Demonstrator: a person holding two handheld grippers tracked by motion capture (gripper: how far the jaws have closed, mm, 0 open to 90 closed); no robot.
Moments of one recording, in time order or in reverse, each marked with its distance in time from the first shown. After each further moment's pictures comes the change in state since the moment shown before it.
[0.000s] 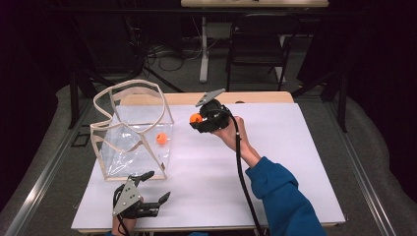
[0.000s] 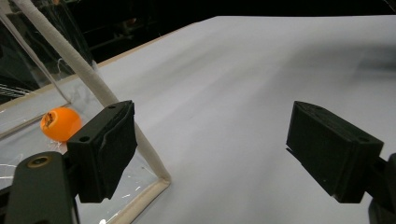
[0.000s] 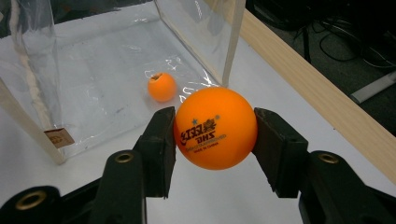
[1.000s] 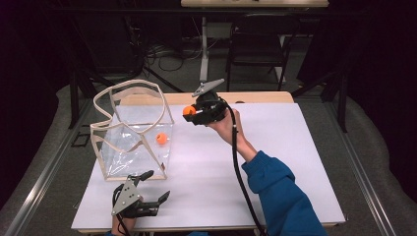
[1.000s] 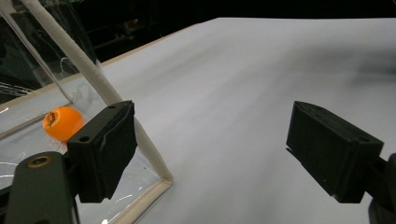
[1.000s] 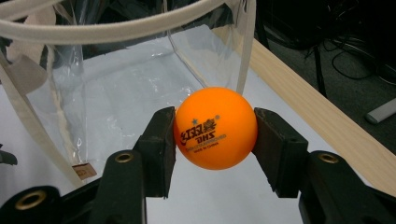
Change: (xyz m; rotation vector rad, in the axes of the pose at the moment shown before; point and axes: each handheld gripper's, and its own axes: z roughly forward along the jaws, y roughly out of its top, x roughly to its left) left arm 0.002 0.000 0.000 -0.003 0.004 -0.008; right arm -0.002 0.026 -0.007 -0.076 0.059 0.018
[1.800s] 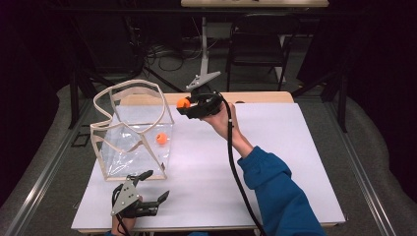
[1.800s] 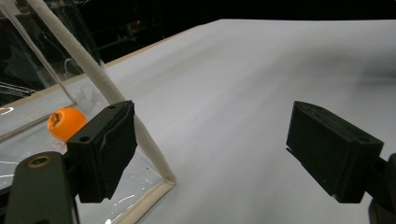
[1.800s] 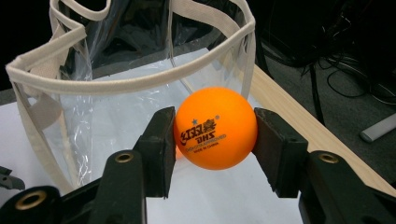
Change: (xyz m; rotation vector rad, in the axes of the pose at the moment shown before) left arm 0.000 0.000 -0.001 -0.006 0.006 0.001; right arm 0.006 0.025 -0.004 -0.053 -0.005 -0.028
